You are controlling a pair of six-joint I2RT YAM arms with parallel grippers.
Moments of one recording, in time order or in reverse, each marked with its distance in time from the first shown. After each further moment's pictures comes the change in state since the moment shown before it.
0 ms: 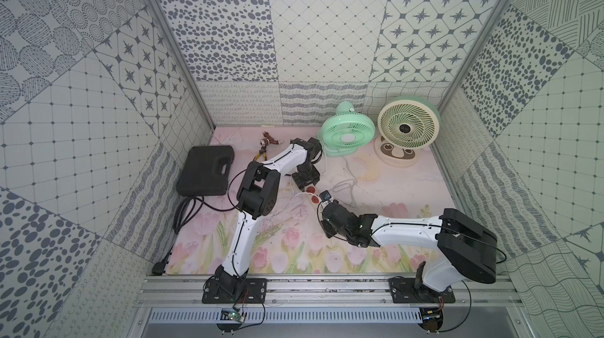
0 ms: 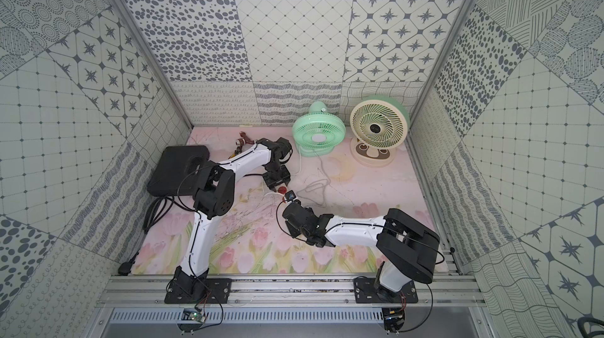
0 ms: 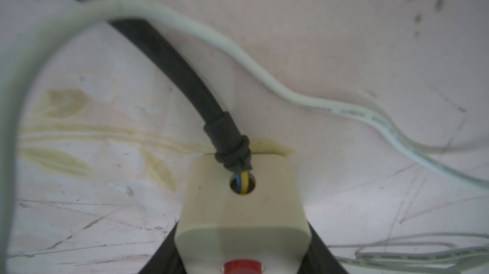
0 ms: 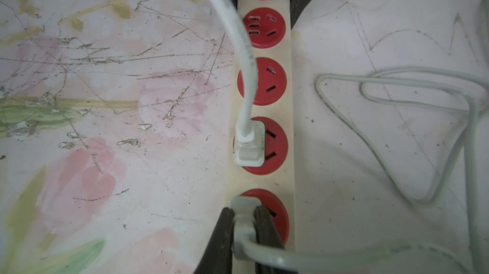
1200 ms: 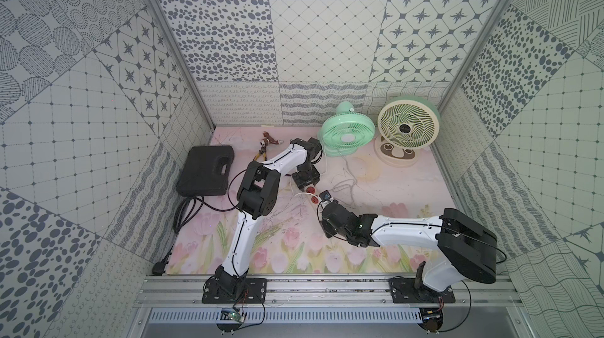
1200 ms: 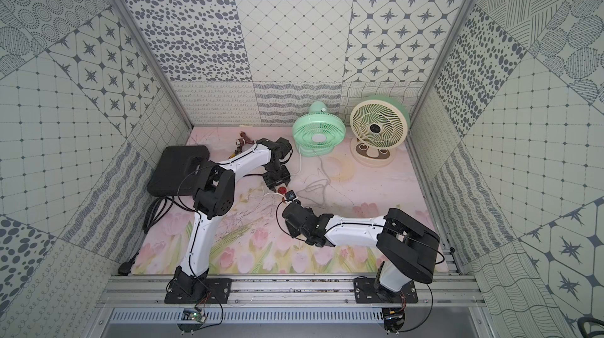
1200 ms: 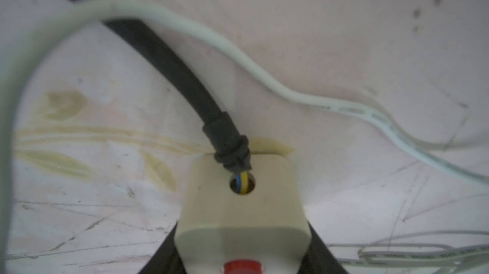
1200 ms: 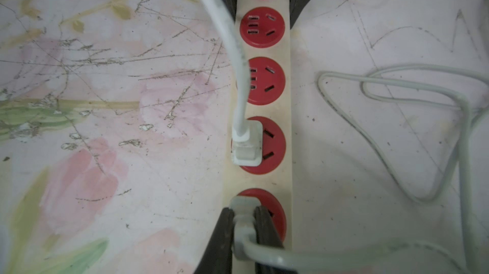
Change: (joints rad) left arm 0.000 0.001 0.000 -0.002 -0.001 0.017; right arm -0.042 -0.023 -0.025 0.026 -0.051 0.047
